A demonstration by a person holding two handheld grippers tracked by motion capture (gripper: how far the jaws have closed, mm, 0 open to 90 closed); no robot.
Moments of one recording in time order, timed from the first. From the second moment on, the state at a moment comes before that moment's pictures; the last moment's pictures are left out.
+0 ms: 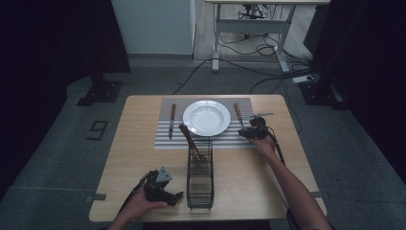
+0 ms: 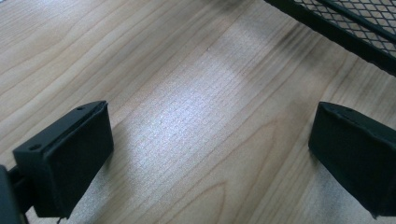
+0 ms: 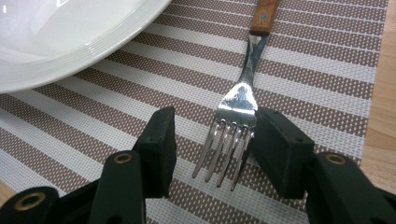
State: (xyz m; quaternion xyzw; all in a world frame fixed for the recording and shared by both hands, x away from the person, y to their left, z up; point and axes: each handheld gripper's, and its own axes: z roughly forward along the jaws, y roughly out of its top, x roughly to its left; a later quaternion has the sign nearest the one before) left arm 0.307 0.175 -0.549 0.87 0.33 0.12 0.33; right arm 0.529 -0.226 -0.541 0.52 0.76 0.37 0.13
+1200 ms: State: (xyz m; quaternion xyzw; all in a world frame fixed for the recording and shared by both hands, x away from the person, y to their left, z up) left arm 0.306 0.175 -0.549 0.87 0.33 0.12 0.33; right arm 0.459 -0.225 -0.493 0.46 0.76 0.44 0.14
